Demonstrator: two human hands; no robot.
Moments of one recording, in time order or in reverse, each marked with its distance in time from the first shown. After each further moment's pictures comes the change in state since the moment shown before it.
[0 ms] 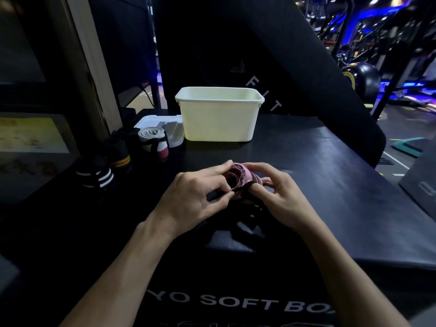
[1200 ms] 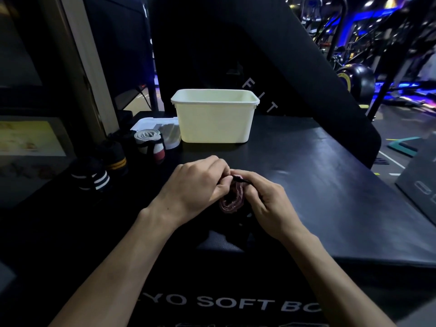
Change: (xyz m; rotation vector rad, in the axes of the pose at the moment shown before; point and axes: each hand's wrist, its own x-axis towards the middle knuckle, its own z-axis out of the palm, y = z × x) left_hand 0.026 0.010 0.002 0.336 -0.015 0.033; right_hand -0.009 0.004 0.020 -0.146 0.101 -0.150
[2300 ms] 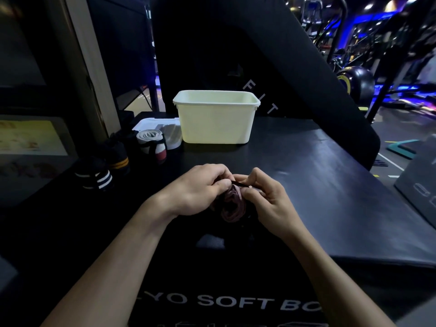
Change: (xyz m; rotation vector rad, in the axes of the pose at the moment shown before) left_hand 0.008 -0.001 -0.014 -0.498 -0.473 -0.380; right_hand -0.003 -0.016 -0.001 0.435 -0.046 0.105
